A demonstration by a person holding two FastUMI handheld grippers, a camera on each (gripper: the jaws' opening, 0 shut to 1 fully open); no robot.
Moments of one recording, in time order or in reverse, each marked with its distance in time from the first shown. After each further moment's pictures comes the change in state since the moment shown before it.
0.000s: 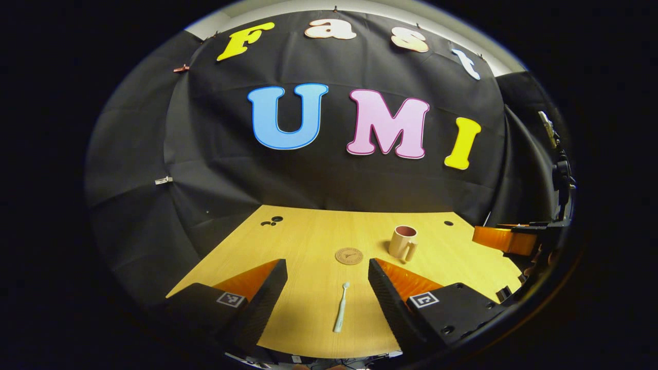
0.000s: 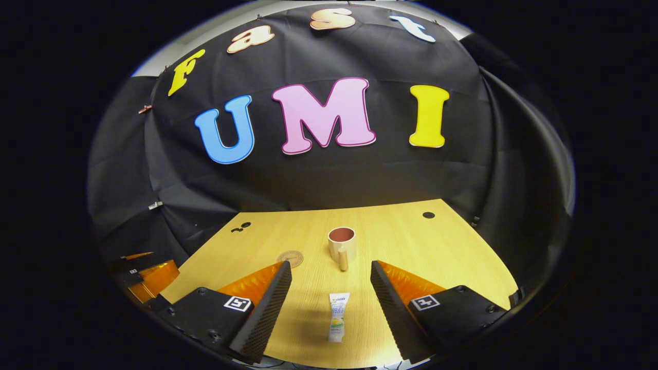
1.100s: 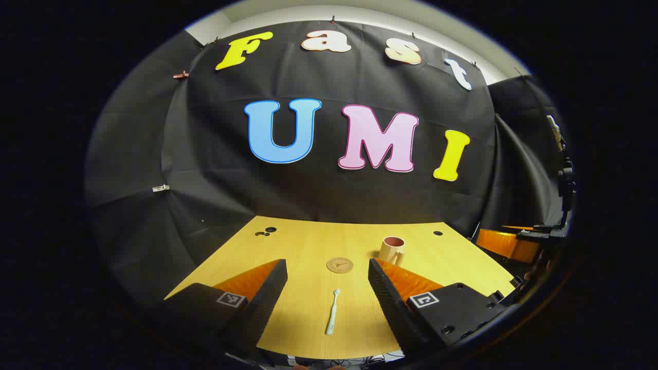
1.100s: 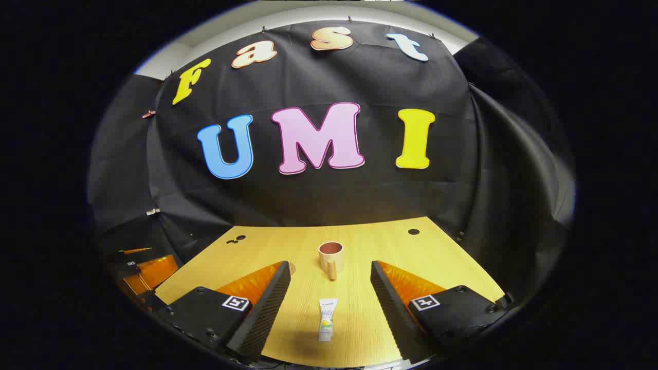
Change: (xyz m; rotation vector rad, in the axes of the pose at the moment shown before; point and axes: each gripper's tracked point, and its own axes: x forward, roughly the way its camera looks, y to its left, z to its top) left arm -0.026 -0.016 0.023 -0.011 -0.075 -0.066; right arm -0.054 -0.014 0.025 -0.017 -0.138 -0.062
